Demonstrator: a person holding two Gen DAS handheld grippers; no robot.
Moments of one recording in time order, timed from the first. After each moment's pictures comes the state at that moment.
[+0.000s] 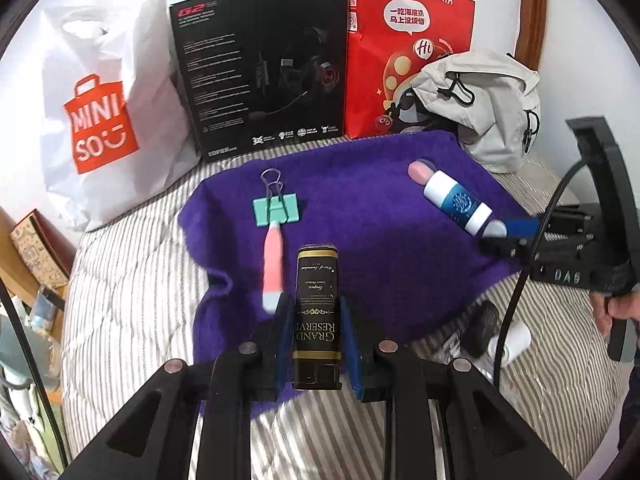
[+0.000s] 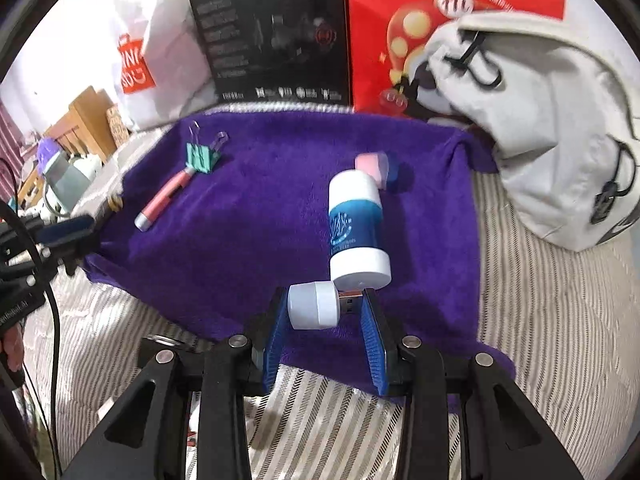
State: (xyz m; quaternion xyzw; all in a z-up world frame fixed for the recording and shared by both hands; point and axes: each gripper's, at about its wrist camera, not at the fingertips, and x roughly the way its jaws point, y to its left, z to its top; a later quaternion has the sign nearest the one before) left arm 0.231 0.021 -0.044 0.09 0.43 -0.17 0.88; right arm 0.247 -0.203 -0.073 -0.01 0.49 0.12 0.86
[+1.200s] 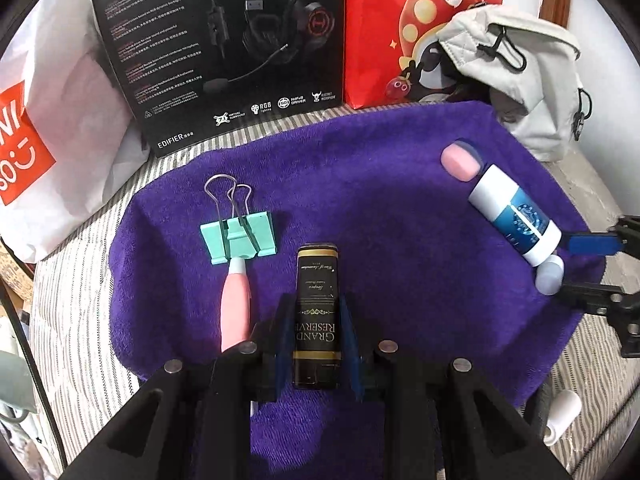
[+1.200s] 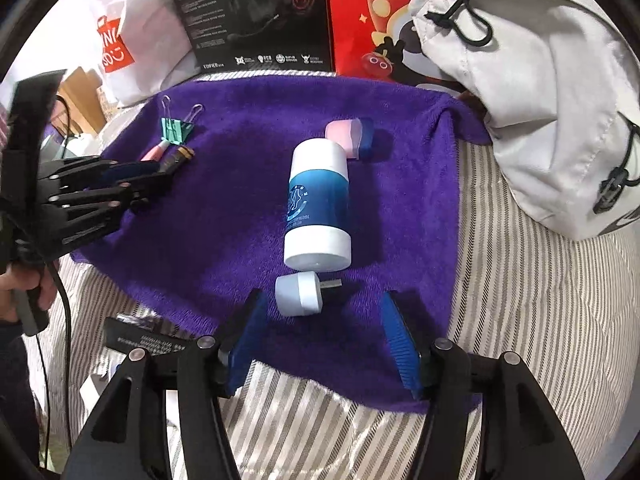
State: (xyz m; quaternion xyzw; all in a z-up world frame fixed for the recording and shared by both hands) left arm 0.309 -0.022 -0.095 0.12 0.49 -0.16 0.85; right arm 0.260 -0.229 -0.079 -0.02 0.54 0.13 0.83
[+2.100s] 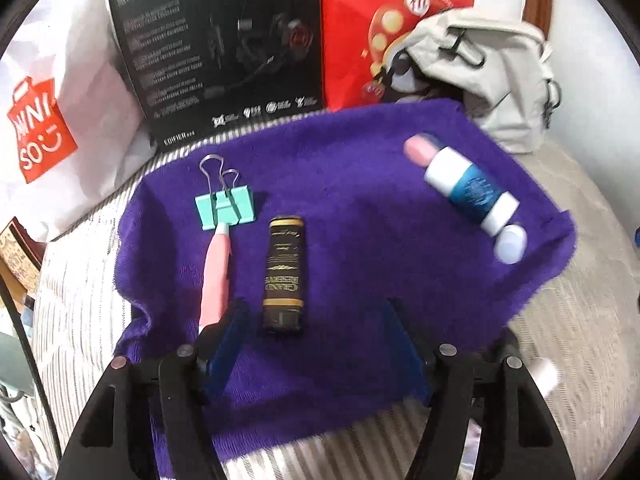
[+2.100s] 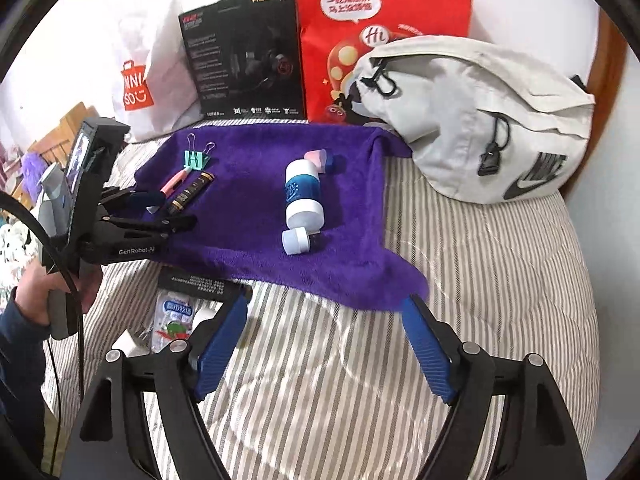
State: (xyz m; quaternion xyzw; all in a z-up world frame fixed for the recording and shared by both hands) left arm 0.256 -0.027 -0.078 0.11 0.46 -0.16 0.87; right arm 0.156 -0.251 -0.021 0.00 0.46 0.06 0.89
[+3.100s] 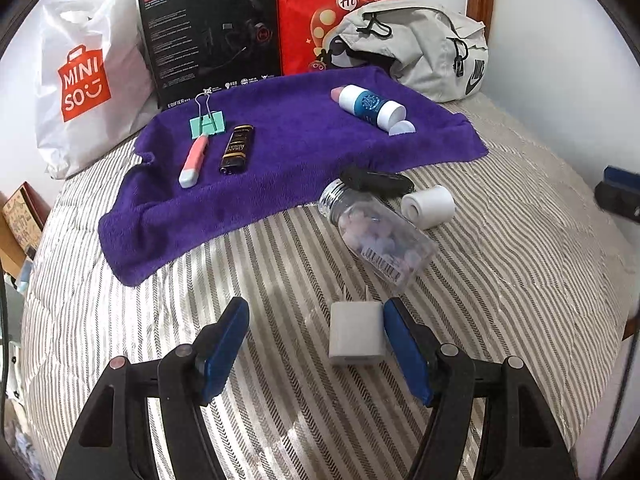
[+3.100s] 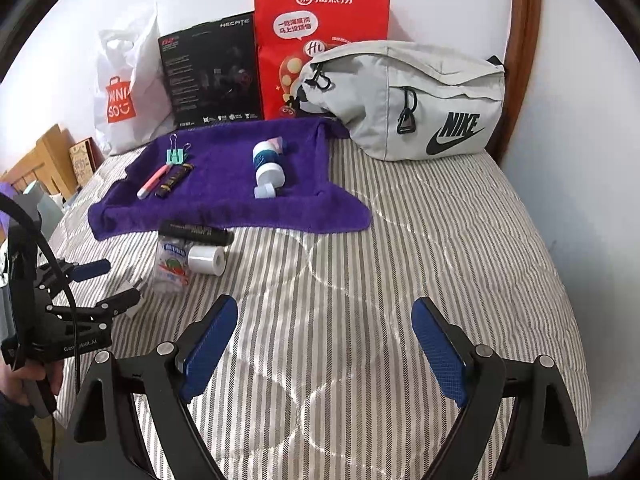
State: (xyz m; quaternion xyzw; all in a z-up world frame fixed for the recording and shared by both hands) left arm 0.111 -0.007 -0.086 0.10 0.45 -0.19 0.87; right arm 0.052 -0.254 -0.023 0.01 0.43 -0.03 0.90
